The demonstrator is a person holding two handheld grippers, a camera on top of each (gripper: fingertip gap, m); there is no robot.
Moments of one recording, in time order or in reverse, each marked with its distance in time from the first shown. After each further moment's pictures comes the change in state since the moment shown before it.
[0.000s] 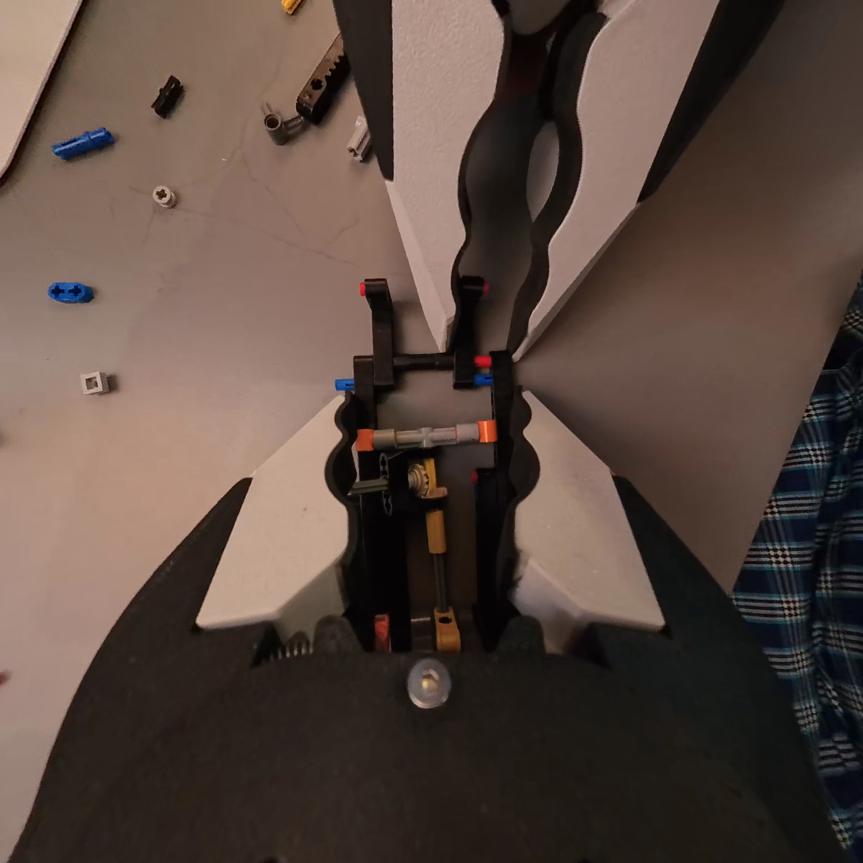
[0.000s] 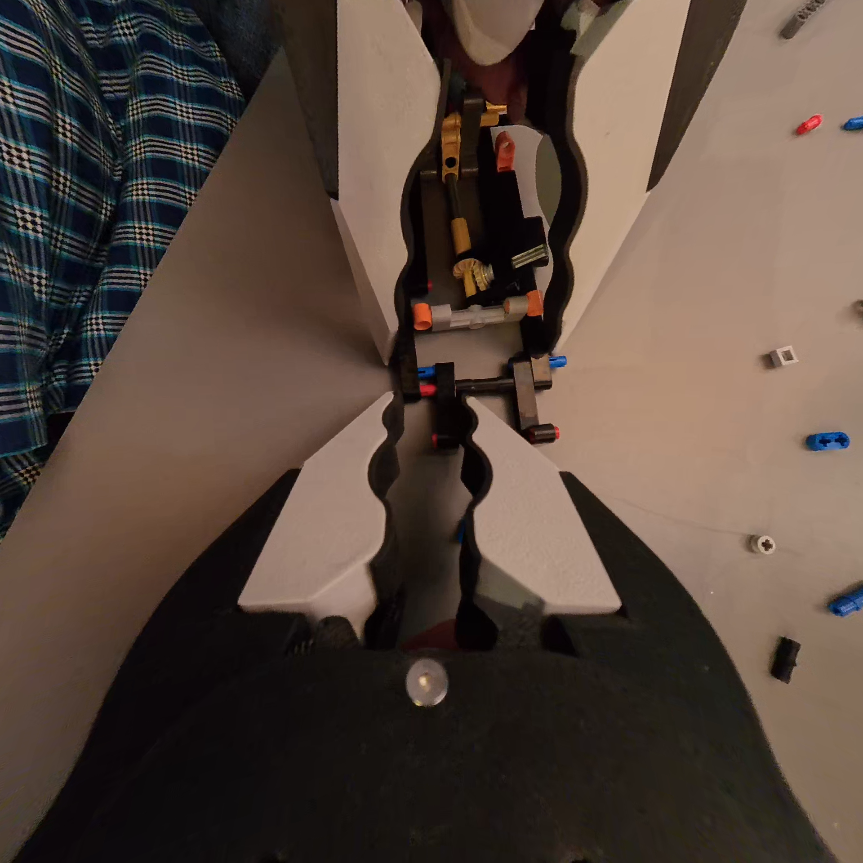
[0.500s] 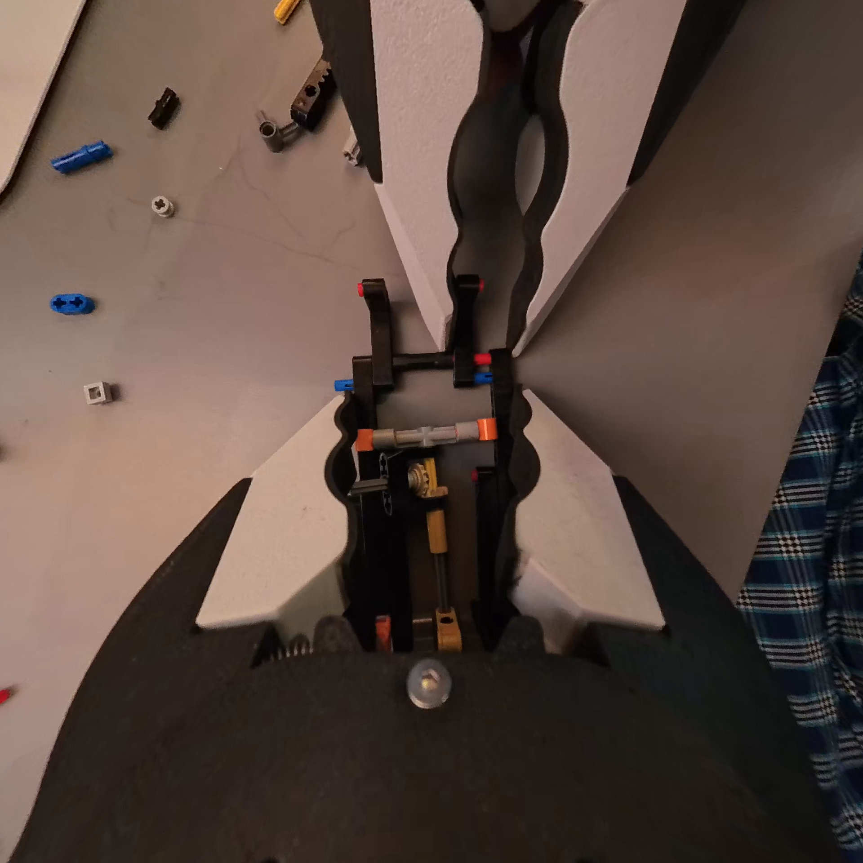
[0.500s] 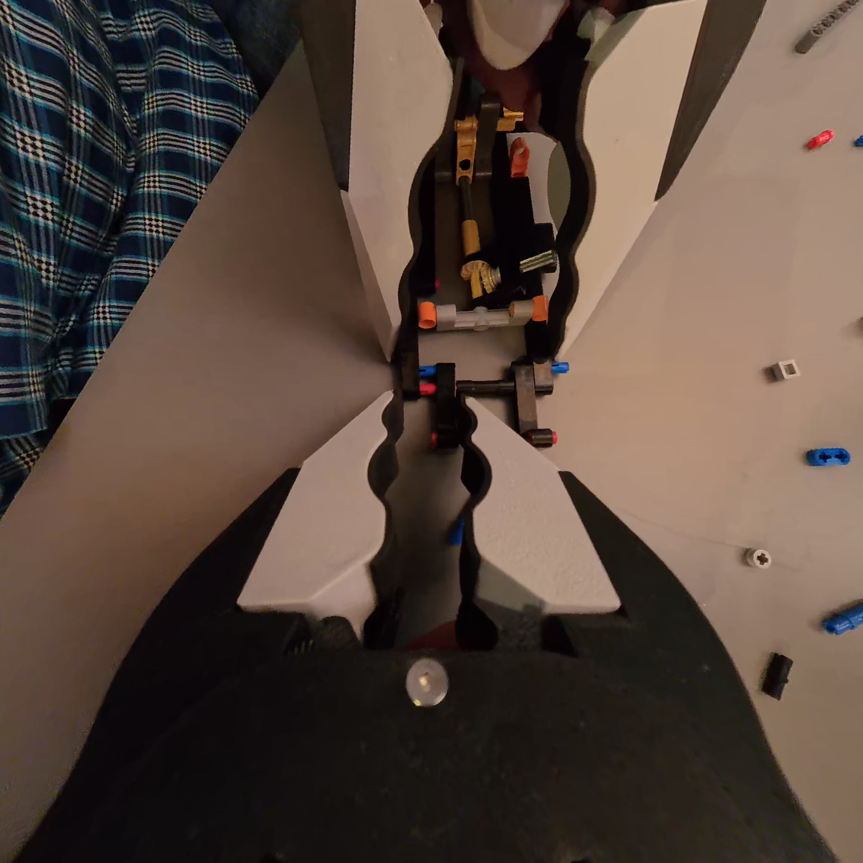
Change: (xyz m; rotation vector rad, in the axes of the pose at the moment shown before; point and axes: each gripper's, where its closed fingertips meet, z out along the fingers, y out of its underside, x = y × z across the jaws) left arm 0.000 0.000 0.000 0.012 0.013 0.028; right arm 0.001 0.000 0.000 0.008 -0.029 -0.028
